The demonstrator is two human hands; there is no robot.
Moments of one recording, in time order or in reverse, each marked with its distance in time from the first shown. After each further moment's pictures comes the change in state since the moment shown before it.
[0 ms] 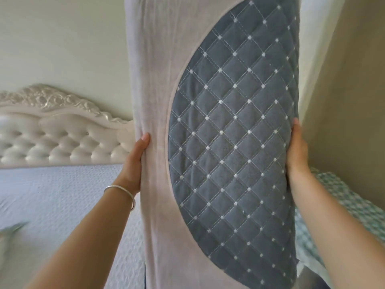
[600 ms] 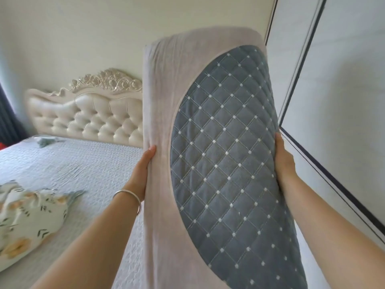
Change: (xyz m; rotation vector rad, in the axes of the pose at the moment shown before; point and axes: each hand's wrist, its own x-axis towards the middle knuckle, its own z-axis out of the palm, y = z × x) left_hand 0.112 -0.088 -0.109 0.086 0.418 -0.265; right_hand 0.102 0.105 0.235 -0.134 -0.477 0.226
